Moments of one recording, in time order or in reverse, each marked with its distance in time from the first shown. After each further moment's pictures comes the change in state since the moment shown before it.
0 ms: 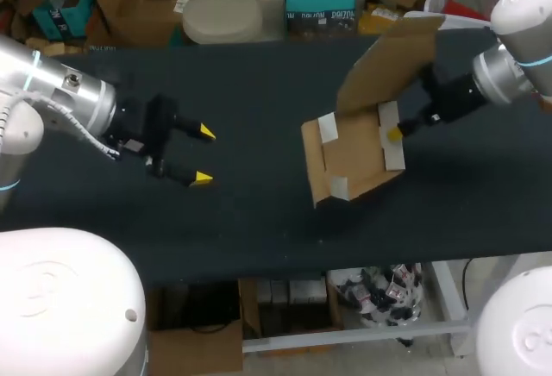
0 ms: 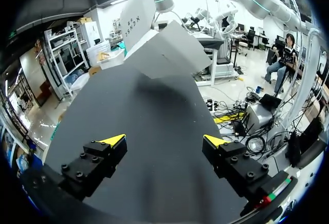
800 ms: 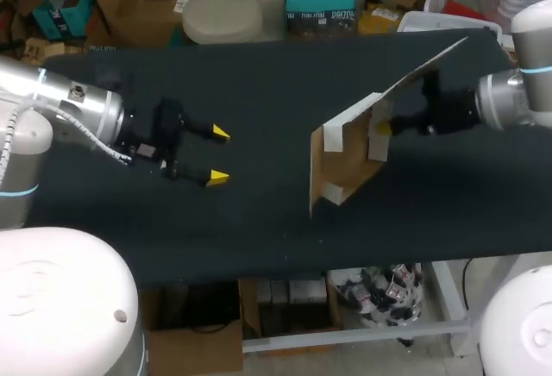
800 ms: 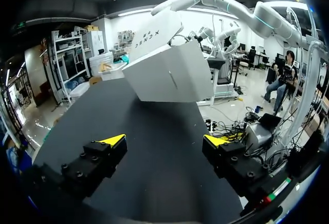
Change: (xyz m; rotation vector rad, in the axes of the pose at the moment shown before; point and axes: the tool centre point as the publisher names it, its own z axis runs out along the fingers) left arm 0.002 -0.022 0.021 0.170 0.021 -0.063; right arm -0.001 0.030 0.015 -0.284 0.035 -0.217
